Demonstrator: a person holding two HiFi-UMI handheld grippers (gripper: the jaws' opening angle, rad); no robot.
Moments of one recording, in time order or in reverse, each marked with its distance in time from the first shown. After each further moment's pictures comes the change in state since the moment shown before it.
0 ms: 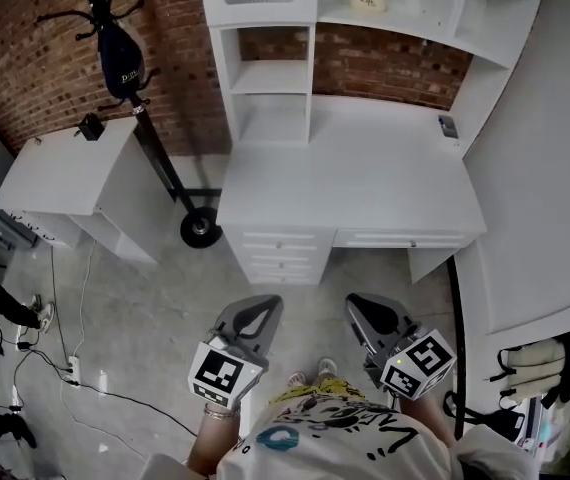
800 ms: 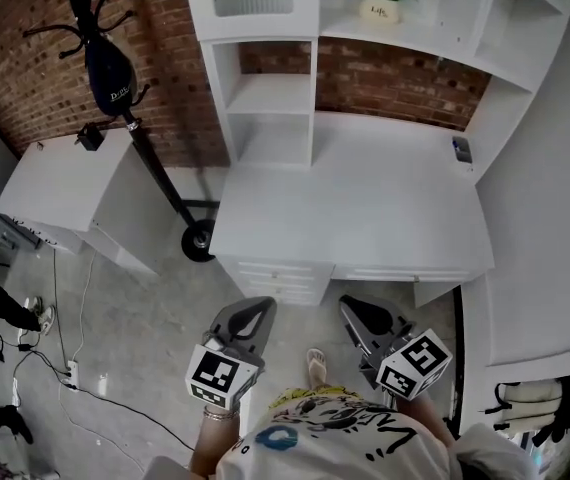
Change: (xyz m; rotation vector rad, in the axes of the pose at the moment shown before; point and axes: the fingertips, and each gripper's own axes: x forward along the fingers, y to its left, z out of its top) left arm 0.096 0.063 0.009 -0.037 0.023 0.095; right arm 0.064 -0.097 0.027 0.009 0.002 0.083
